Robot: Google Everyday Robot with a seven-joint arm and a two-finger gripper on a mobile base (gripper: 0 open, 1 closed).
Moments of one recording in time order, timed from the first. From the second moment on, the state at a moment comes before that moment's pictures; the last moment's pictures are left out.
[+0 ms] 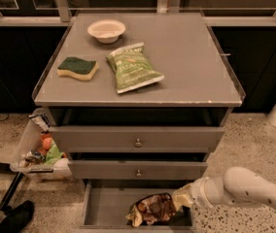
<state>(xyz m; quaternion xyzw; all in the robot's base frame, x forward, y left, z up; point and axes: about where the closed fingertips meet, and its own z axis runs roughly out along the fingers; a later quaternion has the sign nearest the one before) 0.437 -0.165 0.458 -0.35 0.87 0.25 0.23</state>
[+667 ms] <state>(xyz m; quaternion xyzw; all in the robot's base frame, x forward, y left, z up) 0.457 -0.131 0.347 -0.34 0.84 0.33 0.26</state>
